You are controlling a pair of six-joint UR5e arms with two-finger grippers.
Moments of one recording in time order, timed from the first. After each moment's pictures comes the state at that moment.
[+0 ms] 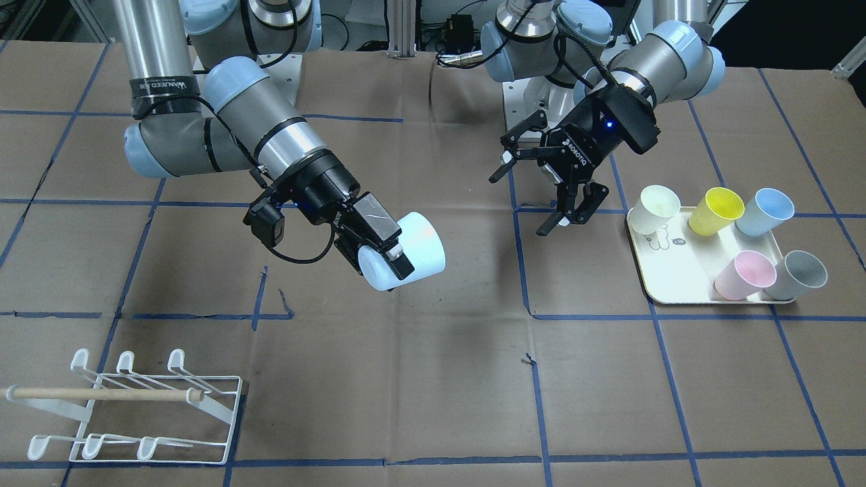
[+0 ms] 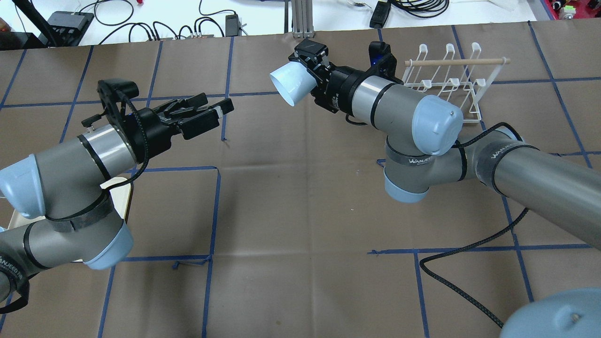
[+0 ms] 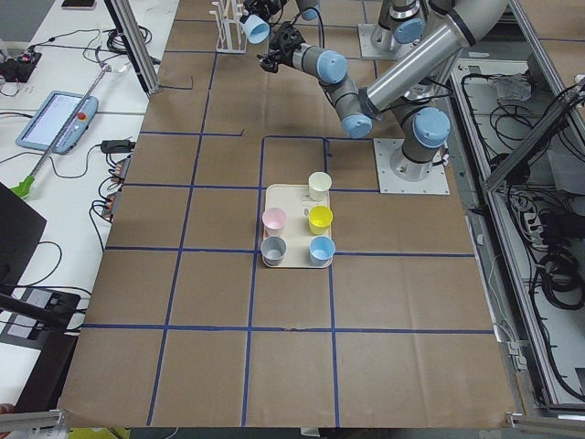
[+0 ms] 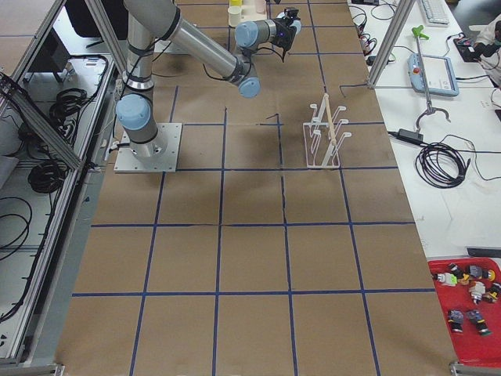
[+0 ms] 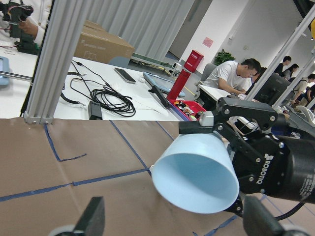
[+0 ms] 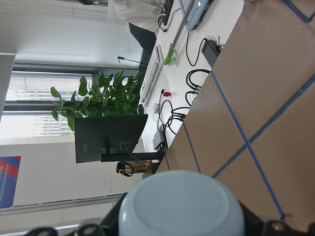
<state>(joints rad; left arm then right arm) -1.28 -1.59 -2.36 0.20 0.55 0.01 1.71 -1.21 1.99 -3.55 -1.00 1.24</state>
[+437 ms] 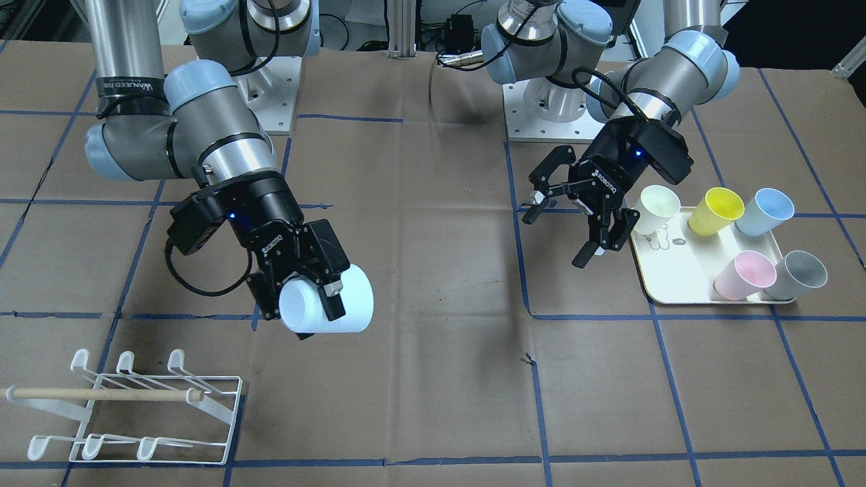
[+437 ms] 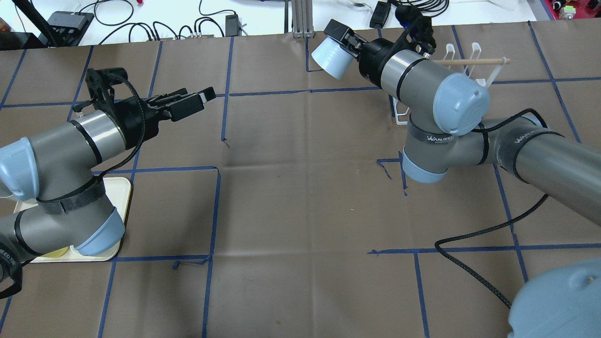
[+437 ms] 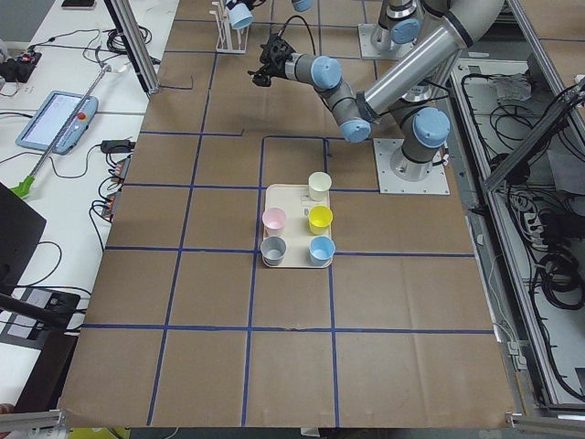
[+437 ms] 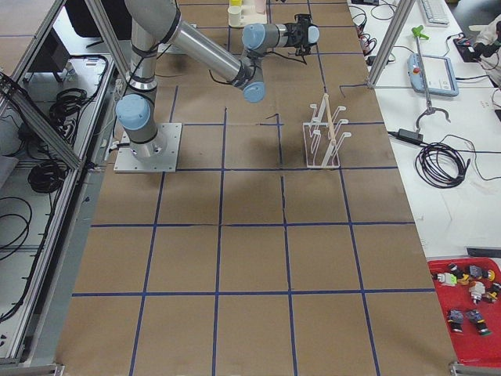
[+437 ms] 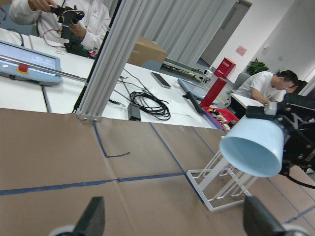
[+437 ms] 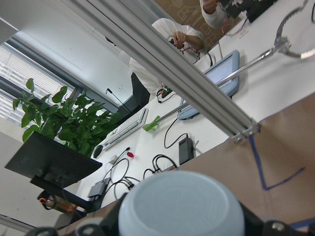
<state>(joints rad) -1.26 -1.62 -2.28 0.06 0.71 0.01 1.63 -1.20 1.94 -3.53 -1.16 0.64</state>
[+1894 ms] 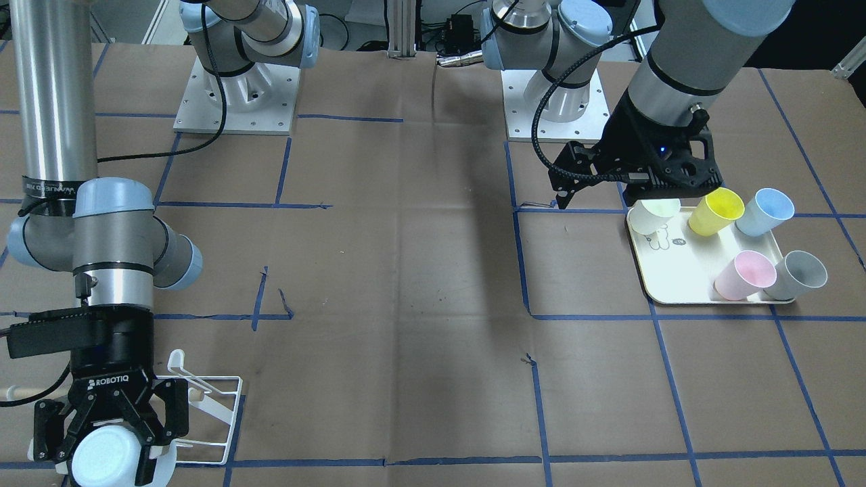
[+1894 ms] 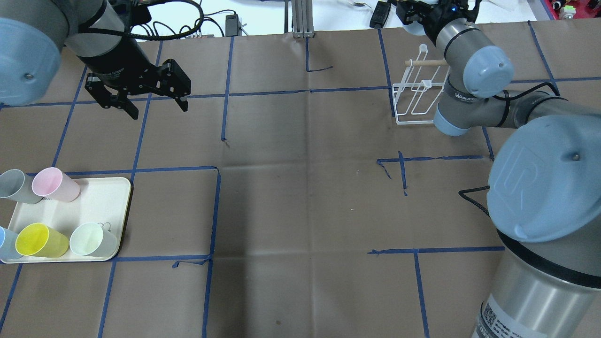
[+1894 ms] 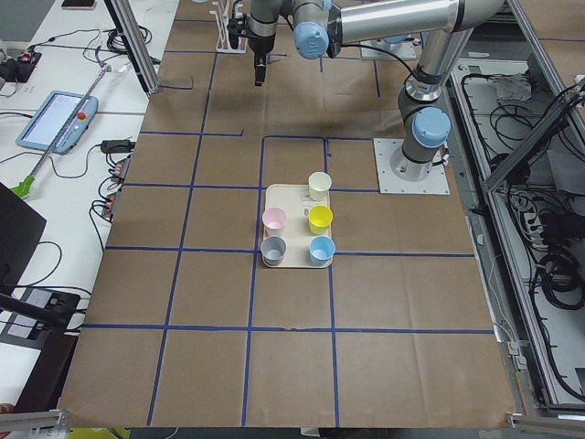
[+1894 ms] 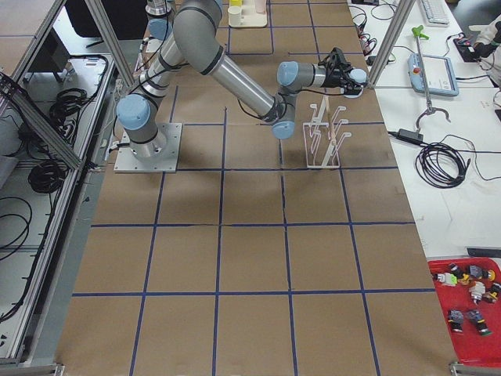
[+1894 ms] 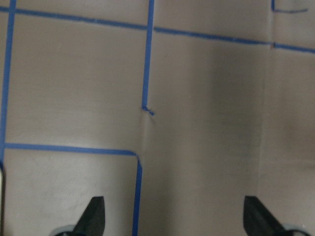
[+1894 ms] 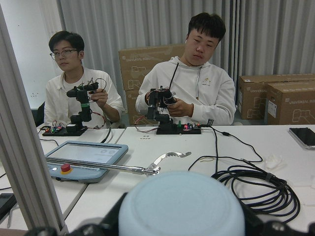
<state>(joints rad) -1.52 -1.61 -1.55 -1.57 1.53 -0.05 1.44 -0.91 1.68 -3.68 -1.28 0.01</state>
